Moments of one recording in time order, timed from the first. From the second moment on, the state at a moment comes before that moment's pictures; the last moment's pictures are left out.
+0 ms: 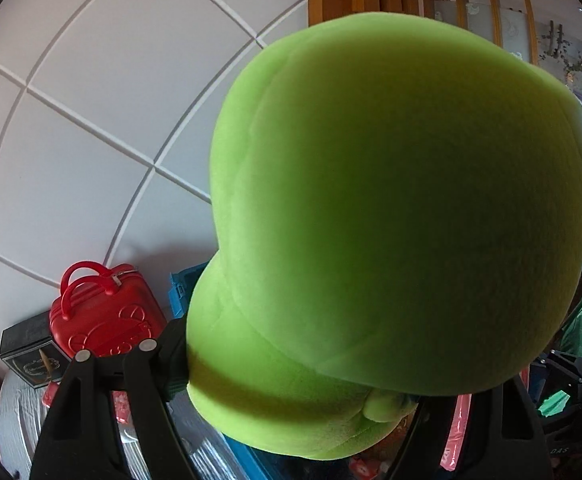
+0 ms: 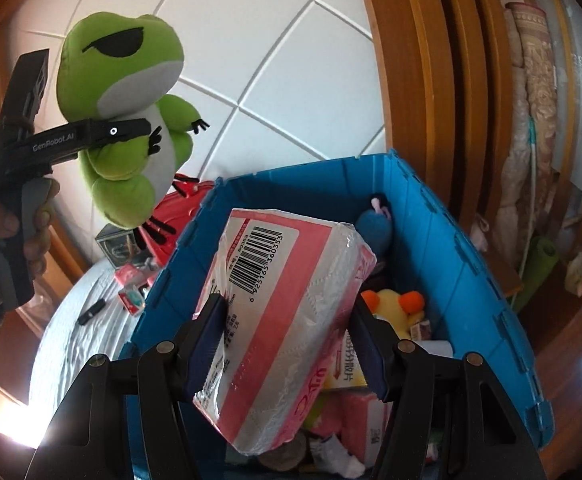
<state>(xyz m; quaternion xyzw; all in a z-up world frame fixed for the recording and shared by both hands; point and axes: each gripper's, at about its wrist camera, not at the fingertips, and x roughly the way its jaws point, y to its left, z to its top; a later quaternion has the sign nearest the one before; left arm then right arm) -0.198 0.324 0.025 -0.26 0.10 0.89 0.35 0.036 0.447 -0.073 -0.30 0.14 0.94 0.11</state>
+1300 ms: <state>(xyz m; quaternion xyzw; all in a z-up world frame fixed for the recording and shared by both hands) -0.273 0.246 -0.029 -0.34 0.11 0.90 0.23 0.003 0.408 -0.082 -0.32 0.10 0.94 -0.01</state>
